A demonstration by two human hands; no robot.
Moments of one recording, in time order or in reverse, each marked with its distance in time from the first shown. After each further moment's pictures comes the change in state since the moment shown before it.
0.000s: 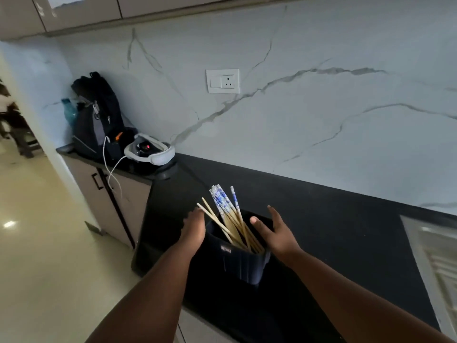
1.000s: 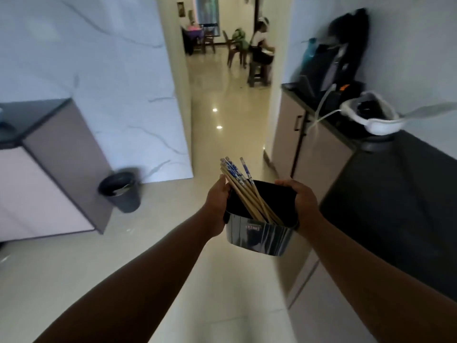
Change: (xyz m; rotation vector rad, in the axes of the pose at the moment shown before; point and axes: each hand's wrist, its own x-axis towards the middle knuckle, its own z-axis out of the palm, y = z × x) left_hand -0.196 -0.184 -0.230 -1.018 0.530 -0.289; right_hand -0.080 -0.131 0.327 0.597 -0.761 0.269
